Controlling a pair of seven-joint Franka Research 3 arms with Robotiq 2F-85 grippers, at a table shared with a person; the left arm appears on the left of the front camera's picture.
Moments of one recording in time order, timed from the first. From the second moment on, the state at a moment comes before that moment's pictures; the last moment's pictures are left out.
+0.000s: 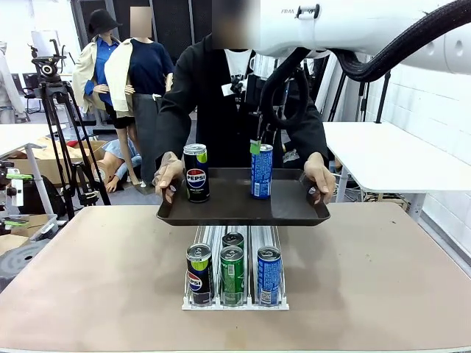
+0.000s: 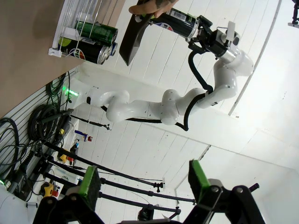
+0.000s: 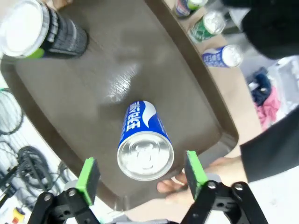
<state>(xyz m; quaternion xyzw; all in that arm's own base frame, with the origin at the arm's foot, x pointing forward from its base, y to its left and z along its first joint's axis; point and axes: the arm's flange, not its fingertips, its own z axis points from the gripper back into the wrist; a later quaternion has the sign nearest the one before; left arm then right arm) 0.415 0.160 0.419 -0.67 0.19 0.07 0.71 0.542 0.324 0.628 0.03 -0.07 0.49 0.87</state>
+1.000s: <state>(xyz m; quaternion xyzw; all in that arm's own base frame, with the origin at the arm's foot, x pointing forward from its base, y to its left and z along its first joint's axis) 0.415 0.161 0.419 -0.67 0.19 0.07 0.71 0.523 0.315 0.657 0.01 -0.06 0.49 0.87</state>
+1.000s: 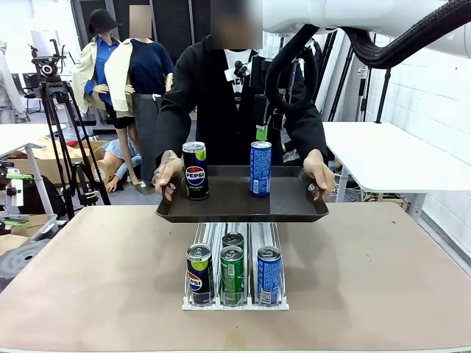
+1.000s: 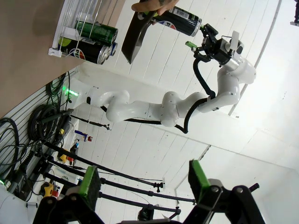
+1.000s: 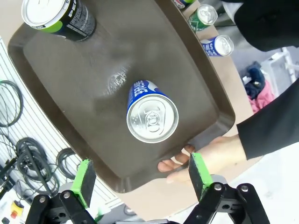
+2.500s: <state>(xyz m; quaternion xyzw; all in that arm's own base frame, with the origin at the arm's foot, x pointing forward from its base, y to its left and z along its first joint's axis) 0.415 0.161 0.419 -0.67 0.19 0.07 0.71 0.503 0.110 0.661 0.25 -0.10 0.32 0.91</state>
